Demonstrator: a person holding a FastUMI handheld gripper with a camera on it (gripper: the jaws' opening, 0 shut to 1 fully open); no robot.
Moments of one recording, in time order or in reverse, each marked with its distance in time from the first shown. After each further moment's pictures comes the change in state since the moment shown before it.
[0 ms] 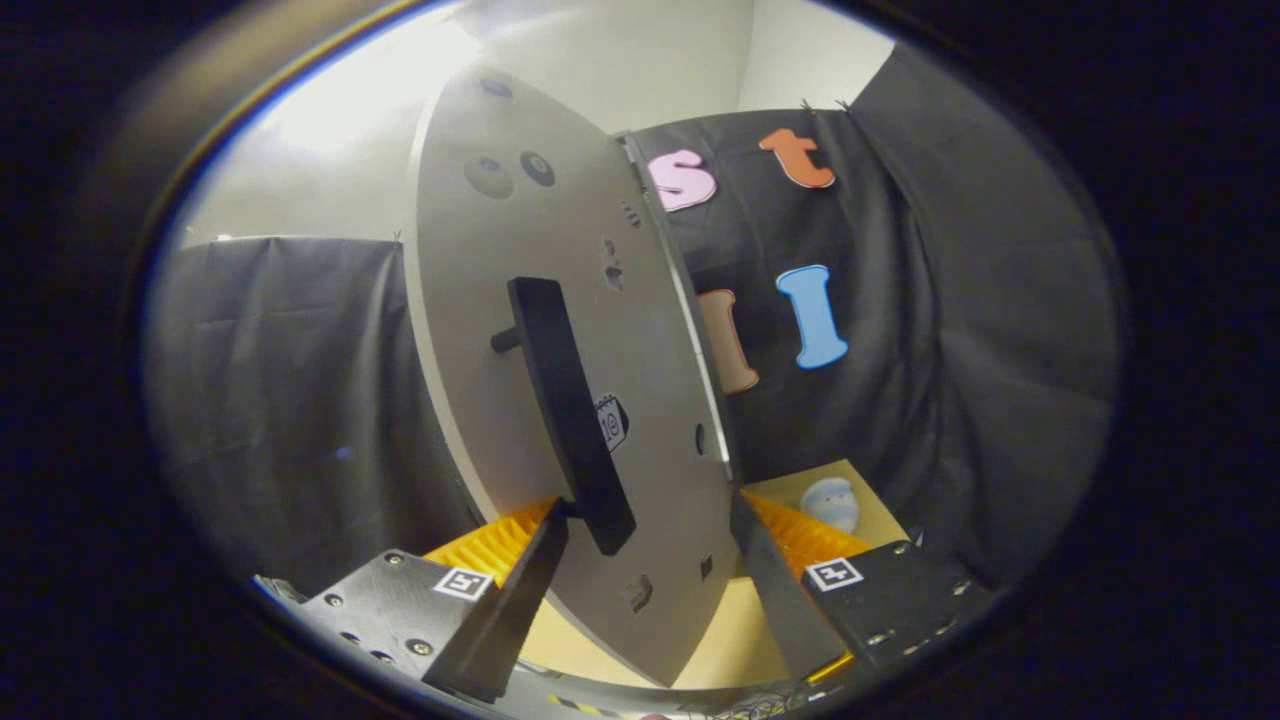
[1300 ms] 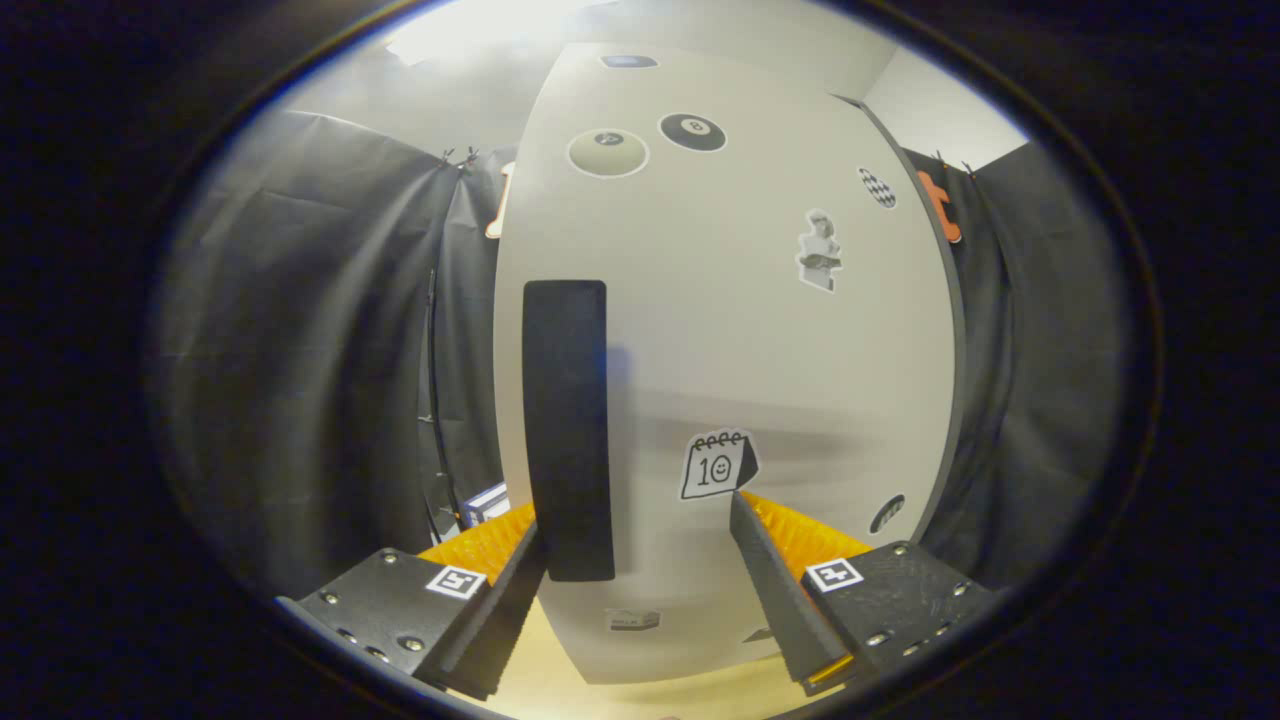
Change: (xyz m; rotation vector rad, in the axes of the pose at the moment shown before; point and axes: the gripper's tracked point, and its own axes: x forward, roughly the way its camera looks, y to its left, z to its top) arm 0.224 0.197 -0.032 -0.247 -0.058 -0.067
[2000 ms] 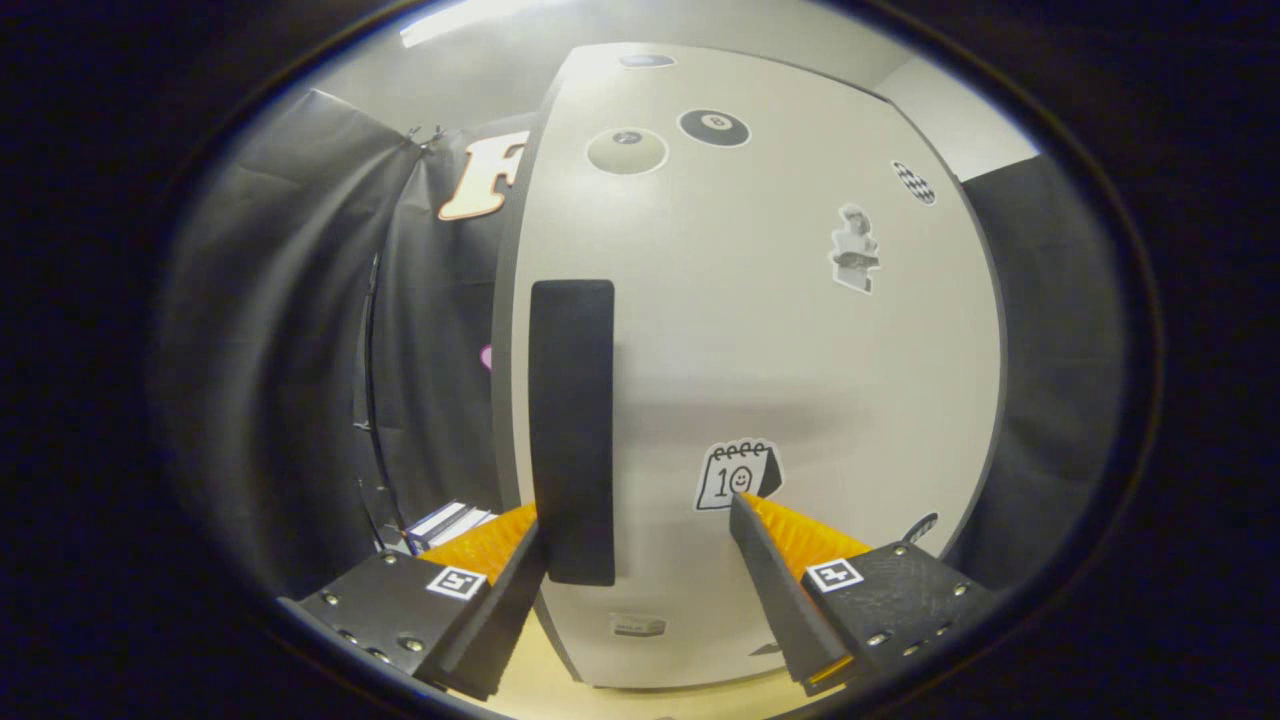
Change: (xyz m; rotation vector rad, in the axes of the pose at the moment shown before) arm 0.052 -0.003 -0.002 -0.017 -0.017 -0.156
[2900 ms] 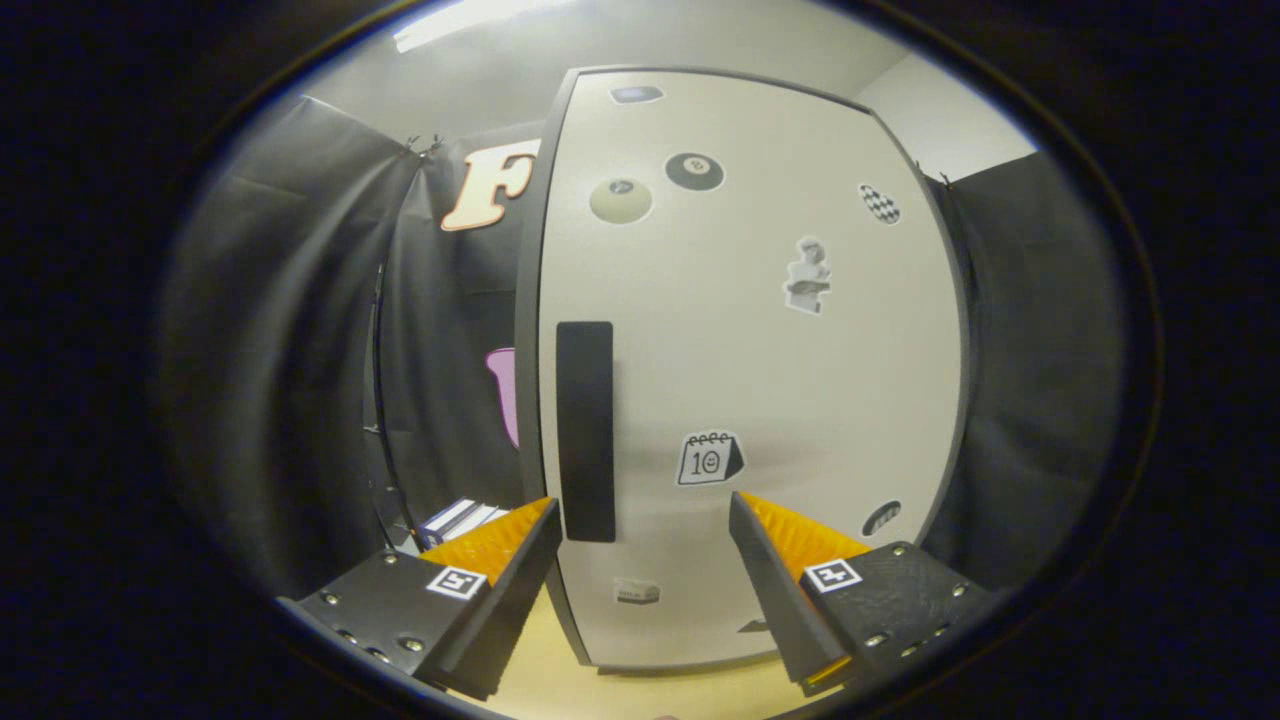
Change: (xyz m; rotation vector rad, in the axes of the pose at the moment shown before) arm -0.064 -0.011 0.012 0.011 0.012 -0.003
